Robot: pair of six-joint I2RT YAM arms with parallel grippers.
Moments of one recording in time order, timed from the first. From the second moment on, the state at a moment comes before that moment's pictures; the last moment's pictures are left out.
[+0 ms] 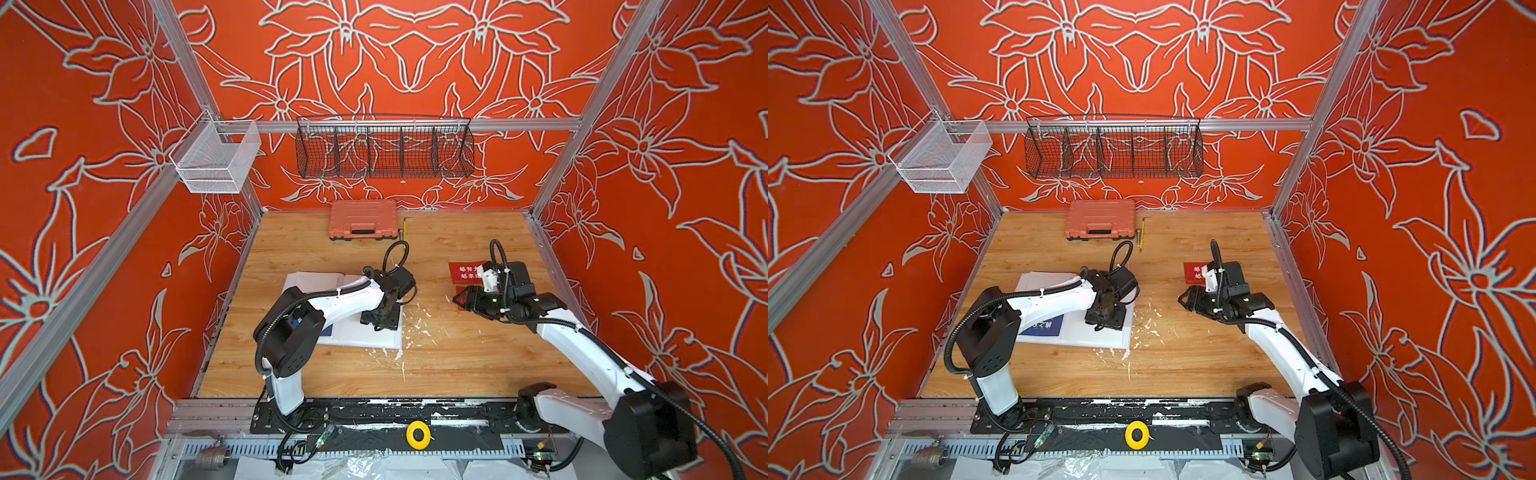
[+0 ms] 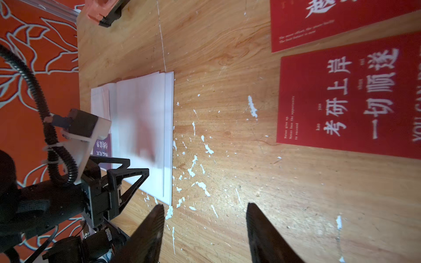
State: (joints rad) left arm -0.74 1.81 1.24 -0.92 -0.12 -0.62; right arm 0.26 1.13 0.74 -0.52 -0.41 0.58
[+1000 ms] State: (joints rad) left arm -0.78 1.83 1.19 -0.85 -0.07 -0.65; right arm 0.39 1.22 0.74 -0.43 -0.36 0.65
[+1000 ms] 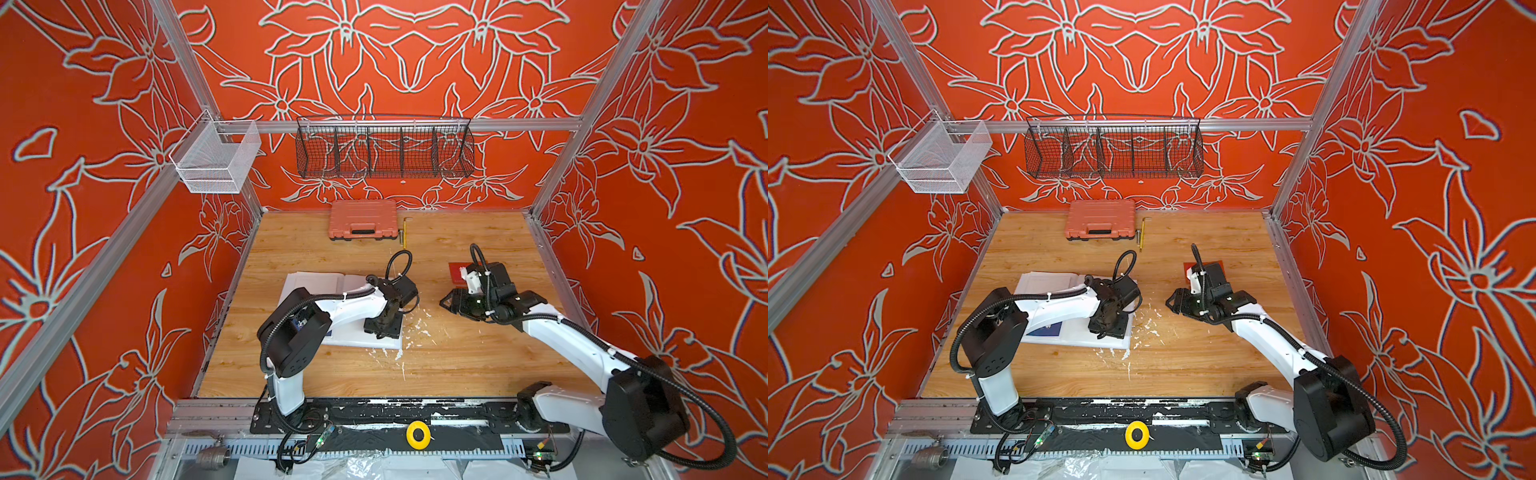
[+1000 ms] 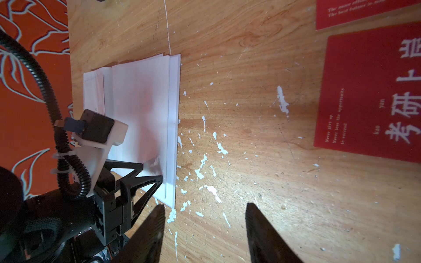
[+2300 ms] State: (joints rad) left arm -0.74 1.70 1.14 -0.93 -0.26 -0.62; right arm 0.63 1.50 0.86 -0.21 -0.43 0.76
